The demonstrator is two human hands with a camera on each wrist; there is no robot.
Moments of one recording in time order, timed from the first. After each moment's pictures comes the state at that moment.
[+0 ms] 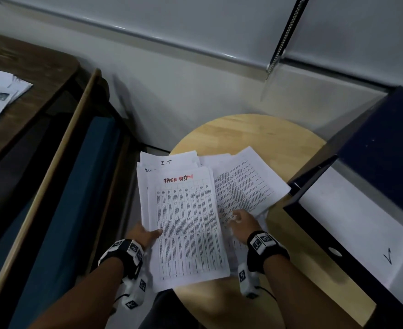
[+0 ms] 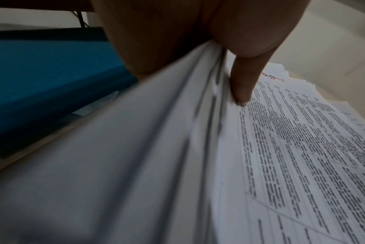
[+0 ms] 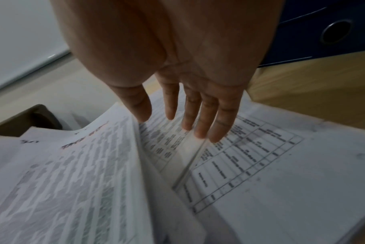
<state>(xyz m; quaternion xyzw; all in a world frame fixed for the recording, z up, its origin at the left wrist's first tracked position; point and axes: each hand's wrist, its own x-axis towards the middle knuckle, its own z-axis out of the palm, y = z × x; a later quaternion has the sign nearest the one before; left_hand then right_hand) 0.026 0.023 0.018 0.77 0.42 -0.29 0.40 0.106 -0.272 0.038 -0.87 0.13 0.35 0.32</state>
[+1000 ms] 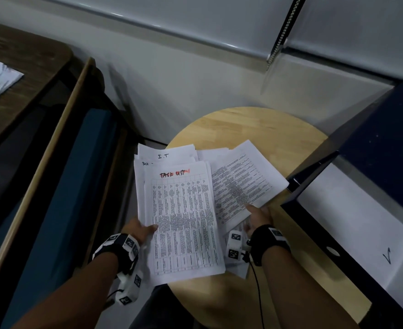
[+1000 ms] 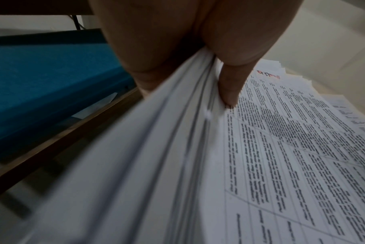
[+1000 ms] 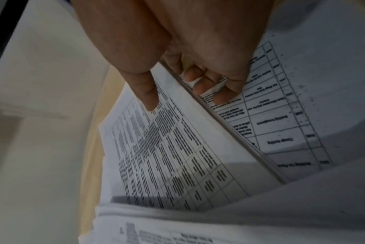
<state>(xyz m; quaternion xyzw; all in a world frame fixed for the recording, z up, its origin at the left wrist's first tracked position) 0.030 0.024 0.000 0.78 0.41 -0.29 0.38 0.125 -0.301 -0.004 -0.61 0.44 0.17 0.64</state>
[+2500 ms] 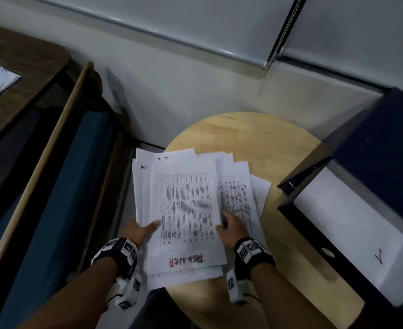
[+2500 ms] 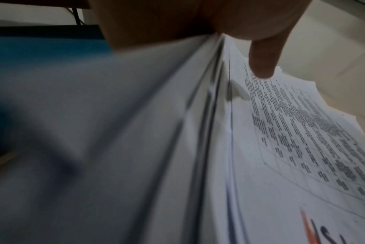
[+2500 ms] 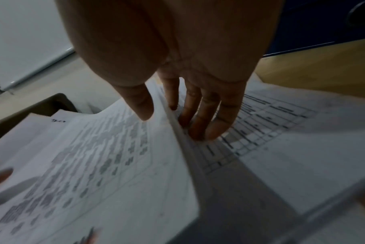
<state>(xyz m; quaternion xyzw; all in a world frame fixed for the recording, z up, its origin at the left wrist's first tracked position) 0.030 0.023 0.012 0.73 0.43 -0.27 0.46 0.089 -0.258 0.032 -0.88 0.07 0.35 0.32</state>
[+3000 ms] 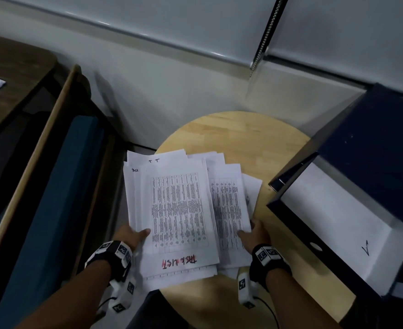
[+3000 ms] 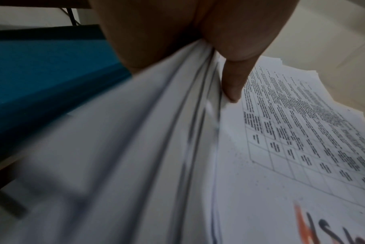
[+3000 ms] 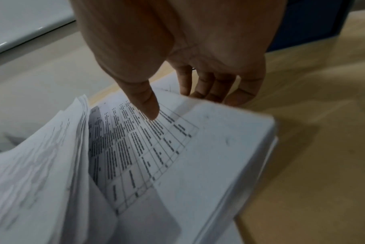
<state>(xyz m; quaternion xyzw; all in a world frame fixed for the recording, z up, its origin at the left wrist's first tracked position) 0.032 0.013 0.016 0.78 0.40 -0.27 0.40 0.081 -0.332 0.012 -0.86 0.28 0.27 0.32</state>
